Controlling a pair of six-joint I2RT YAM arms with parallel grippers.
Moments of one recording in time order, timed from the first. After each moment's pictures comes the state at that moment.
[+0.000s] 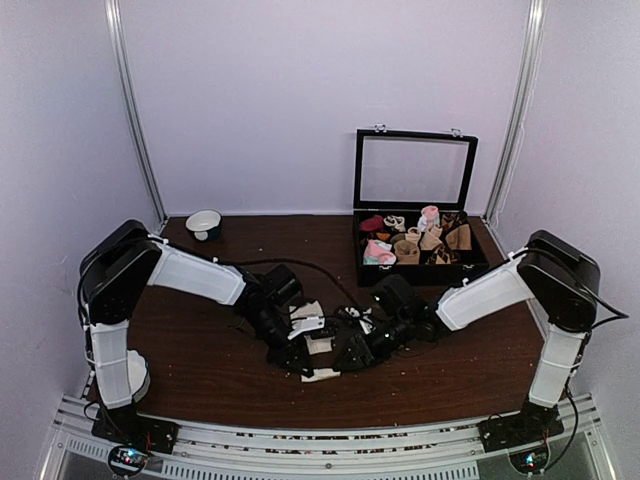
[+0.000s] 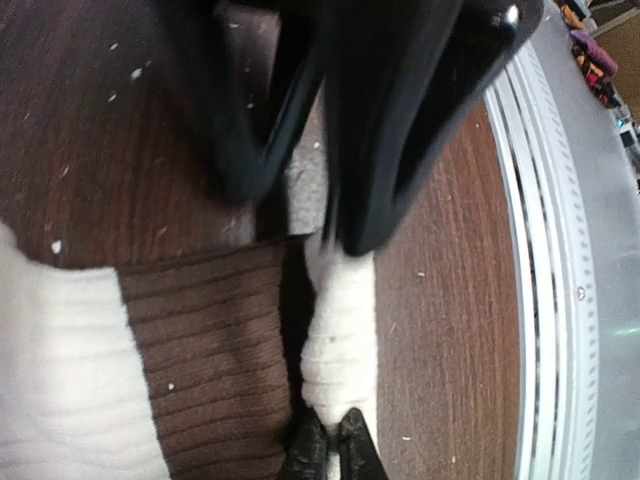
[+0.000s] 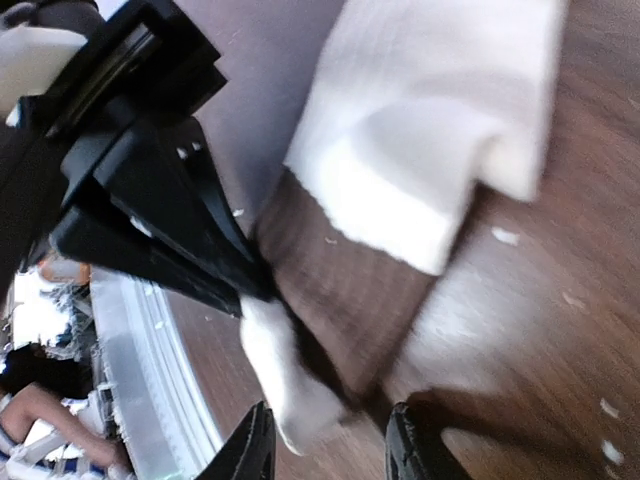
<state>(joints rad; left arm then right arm) -0.84 2.01 1.17 -0.49 0.74 0.54 0.85 1.86 0.86 0.12 -0.69 0.53</state>
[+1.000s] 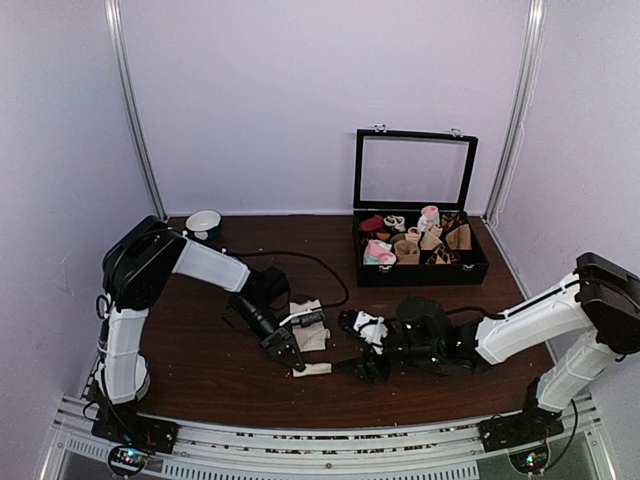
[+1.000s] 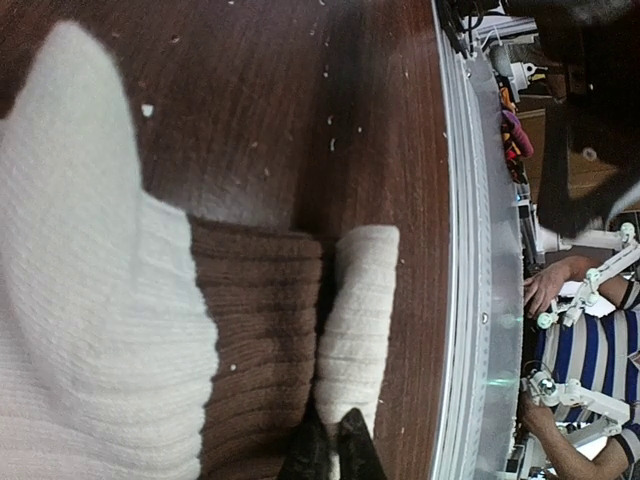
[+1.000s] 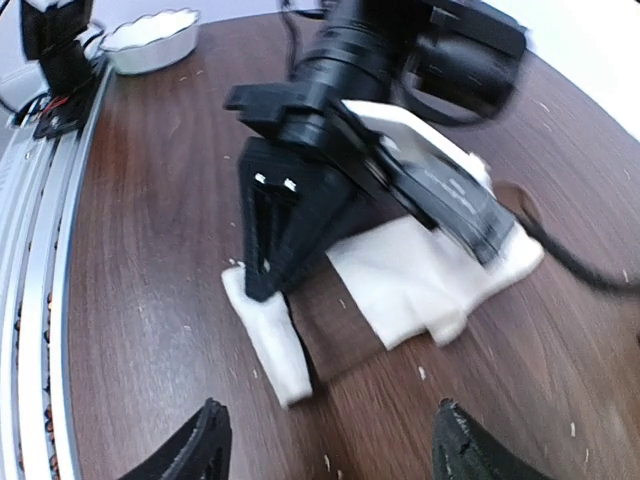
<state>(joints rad) -0.70 2.19 1.30 -0.73 1.02 0.47 1.05 1.53 0.54 0.49 -0.11 -0.10</state>
